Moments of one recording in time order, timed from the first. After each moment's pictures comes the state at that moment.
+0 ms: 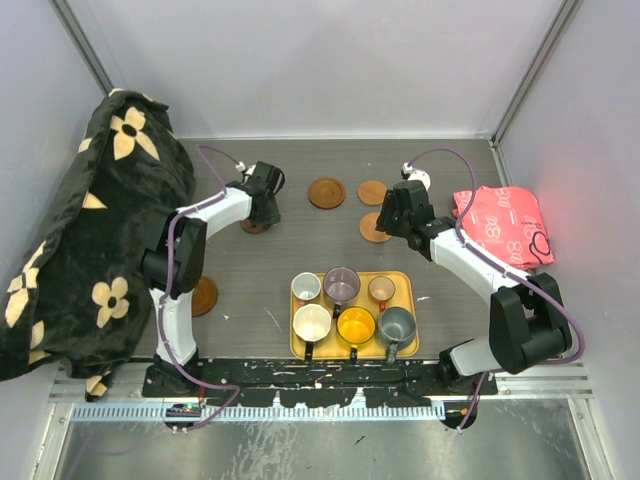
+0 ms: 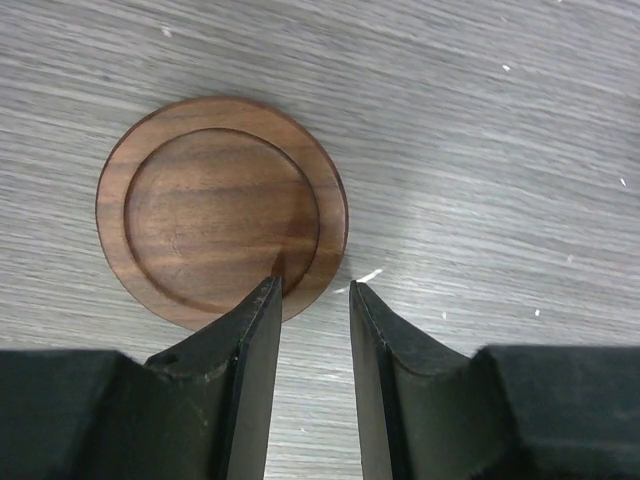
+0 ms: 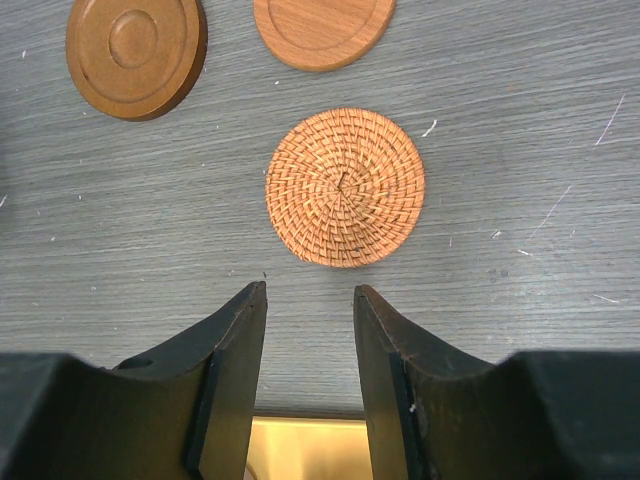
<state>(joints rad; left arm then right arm) -0.41 2.01 1.42 -0.45 -0.24 -0.61 0.36 1.41 0.91 -0.19 0.17 0.48</state>
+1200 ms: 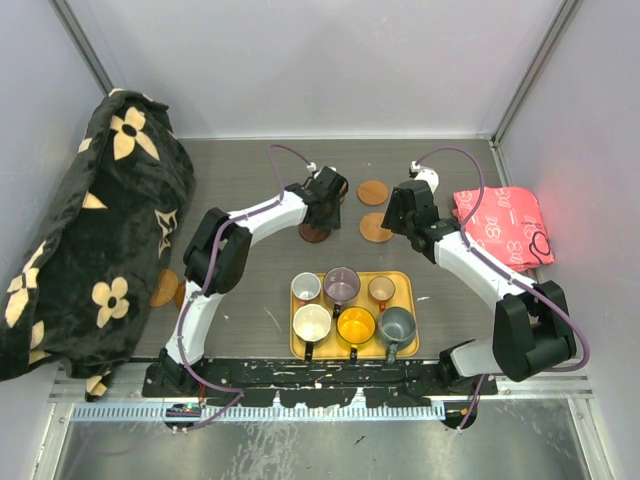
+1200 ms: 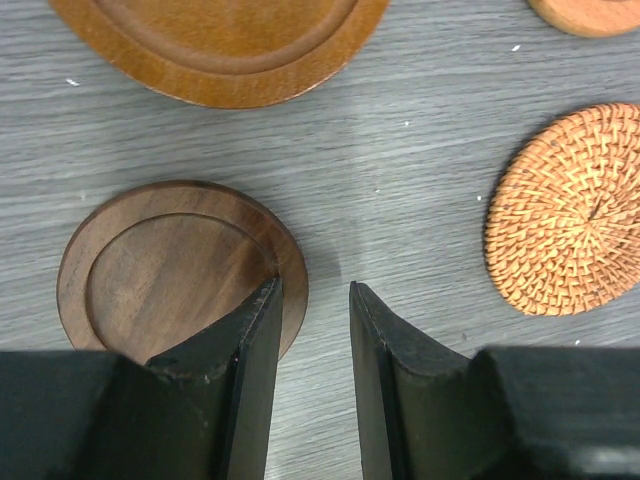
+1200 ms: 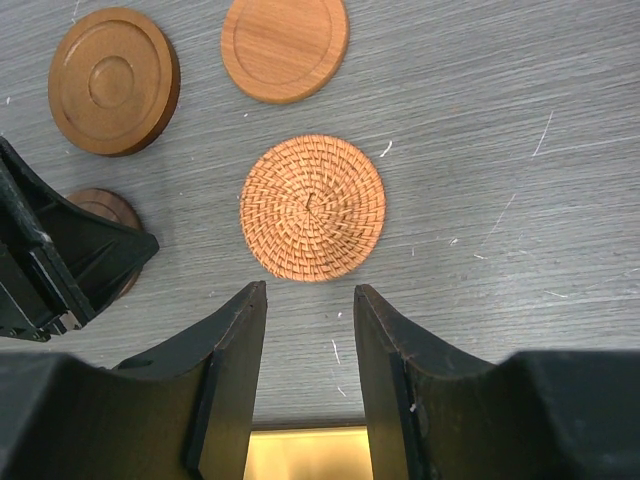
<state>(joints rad) -0.70 2.23 1.75 -0.49 -0.13 -0.62 0.35 1.37 0.90 -0.19 0.25 0.49</state>
